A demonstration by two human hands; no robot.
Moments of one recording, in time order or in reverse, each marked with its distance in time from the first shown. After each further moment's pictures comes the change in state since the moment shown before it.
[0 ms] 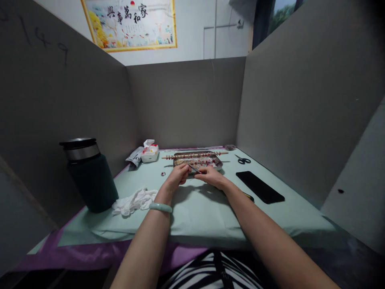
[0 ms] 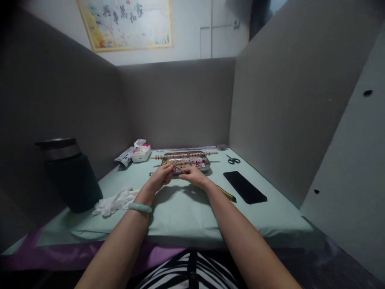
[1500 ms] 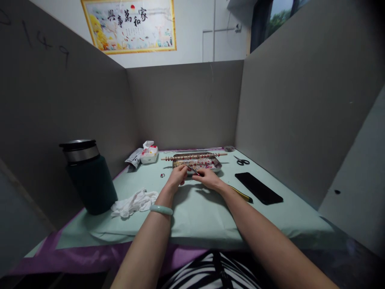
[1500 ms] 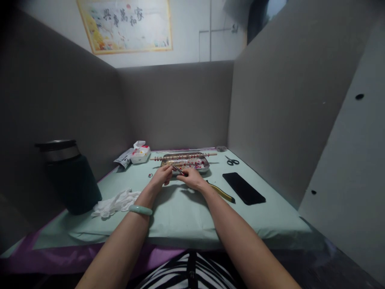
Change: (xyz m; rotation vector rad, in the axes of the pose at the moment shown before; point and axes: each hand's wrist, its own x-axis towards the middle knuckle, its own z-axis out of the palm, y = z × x) left_hand 0.005 -0.002 0.007 0.142 0.224 0.032; right_hand 0.010 0.012 0.009 -0.223 0.159 -0.009
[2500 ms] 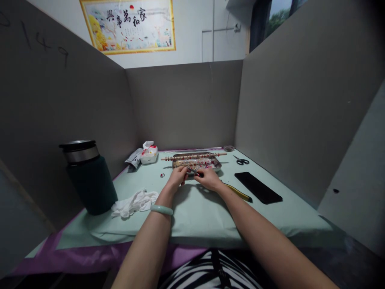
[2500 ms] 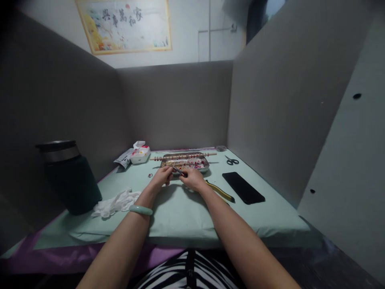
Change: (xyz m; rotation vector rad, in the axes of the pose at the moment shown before) left_hand 0.001 -0.003 0.000 0.114 0.035 -0.003; right_hand -0.001 0.003 0.004 -0.312 0.118 -0.053
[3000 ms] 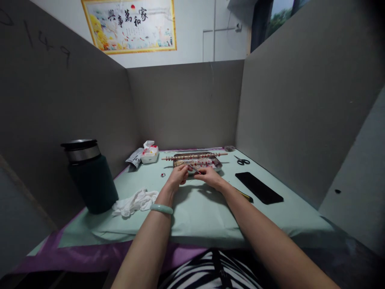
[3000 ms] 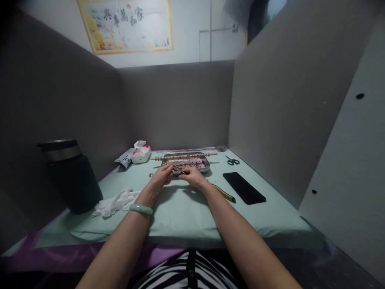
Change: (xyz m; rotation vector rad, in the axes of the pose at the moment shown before) left_hand -0.003 0.001 -0.003 -0.265 -0.141 0.009; right_hand -0.002 -0.010 -0.013 0.544 -0.155 0.127
